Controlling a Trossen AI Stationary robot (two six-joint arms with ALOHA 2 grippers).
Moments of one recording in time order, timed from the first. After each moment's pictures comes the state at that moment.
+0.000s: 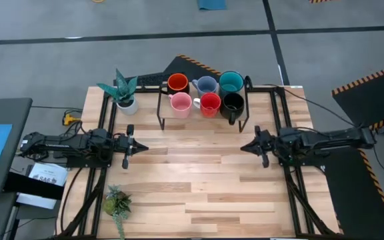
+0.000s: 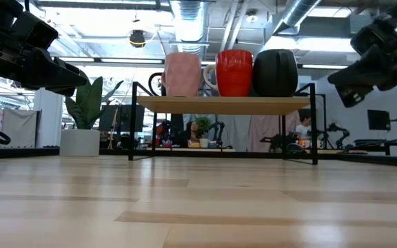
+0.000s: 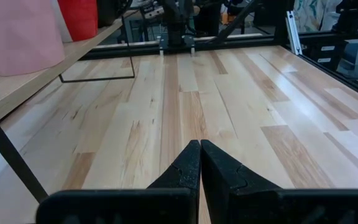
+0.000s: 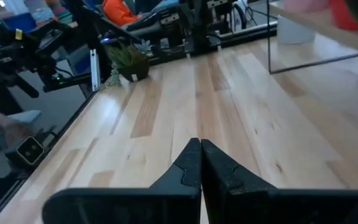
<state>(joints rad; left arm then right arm) -0.01 0.14 0.01 0.02 -0.01 0.06 0.02 0.31 0.05 0.09 -0.06 0.26</state>
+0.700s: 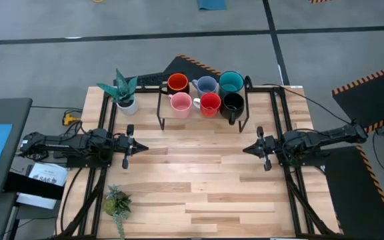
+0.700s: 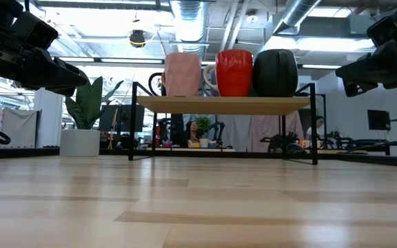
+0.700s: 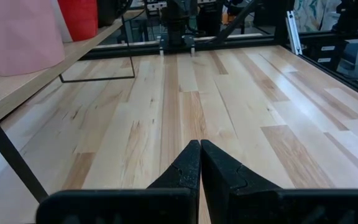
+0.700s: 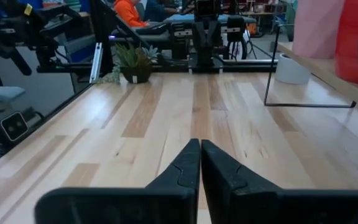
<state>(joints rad) -0.01 0.14 0.01 0.02 -0.01 0.06 0.18 0.16 0.01 0.04 0.10 0.05</state>
